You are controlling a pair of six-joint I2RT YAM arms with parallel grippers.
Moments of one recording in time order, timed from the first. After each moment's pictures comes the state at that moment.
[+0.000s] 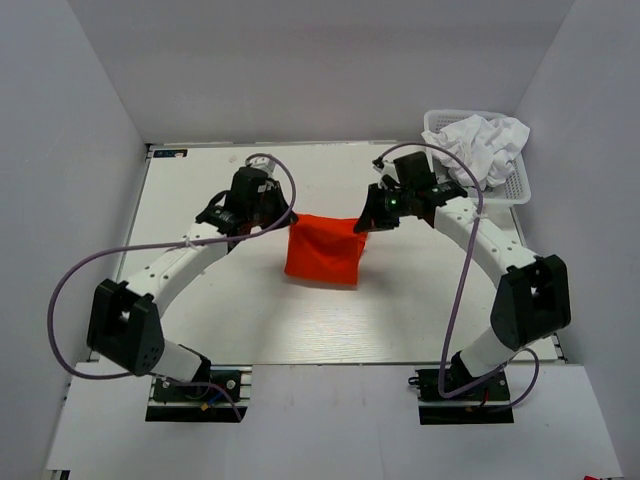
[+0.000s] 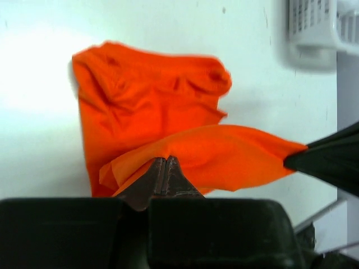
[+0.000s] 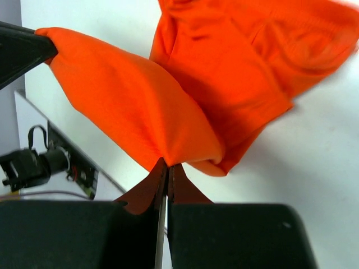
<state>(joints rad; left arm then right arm) -0.48 1.40 1.08 -0.30 0.10 -0.61 0.44 1.55 1.26 -0.58 -0.51 0.38</state>
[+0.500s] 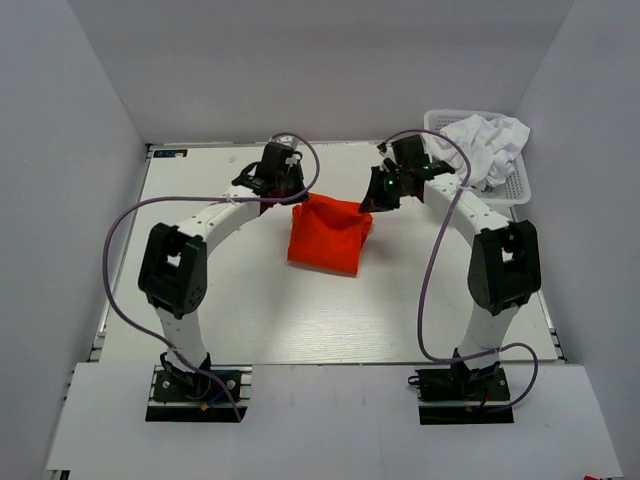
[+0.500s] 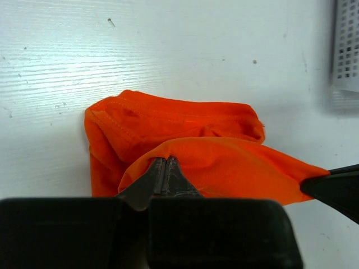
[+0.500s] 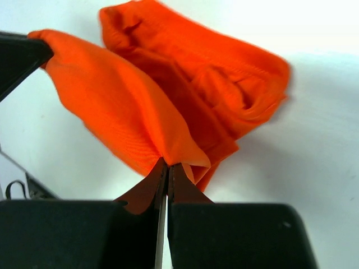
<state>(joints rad) -0.47 1.84 1.46 -0.30 0.02 -0.53 0.36 1.82 1.50 -0.59 -0.41 0.37</state>
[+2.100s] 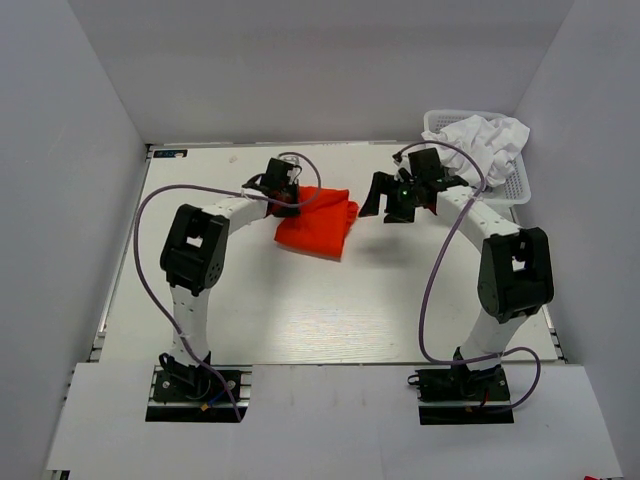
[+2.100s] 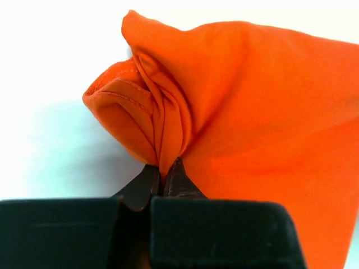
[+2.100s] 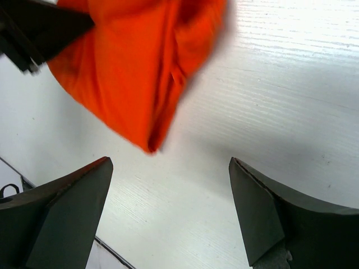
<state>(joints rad) -0.42 2.07 1.44 -0.21 0.05 -0.33 0.29 1.76 1.32 -0.47 -0.45 0.37</state>
